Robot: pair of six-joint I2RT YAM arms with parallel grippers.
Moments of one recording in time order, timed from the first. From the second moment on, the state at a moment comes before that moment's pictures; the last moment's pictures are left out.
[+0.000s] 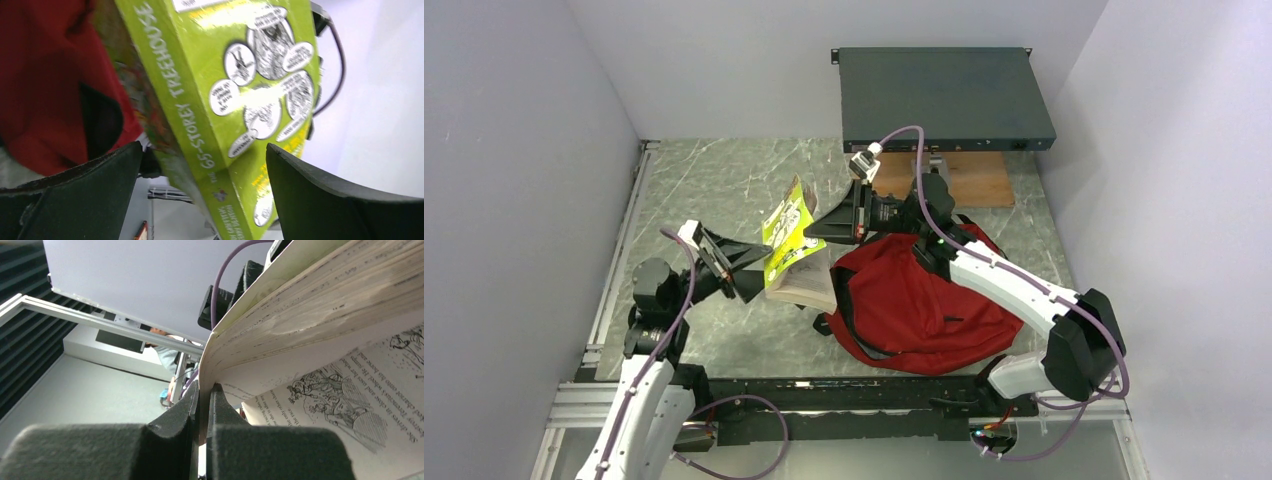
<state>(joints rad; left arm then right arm) -0.05 0.53 0.39 0.07 0.82 -1.51 0.69 1.37 1.03 0.50 -0.82 1.36</state>
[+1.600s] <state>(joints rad) -0.57 0.97 1.00 -0.67 0.81 -0.27 0.70 1.23 1.41 -0.76 -0.45 0.20</state>
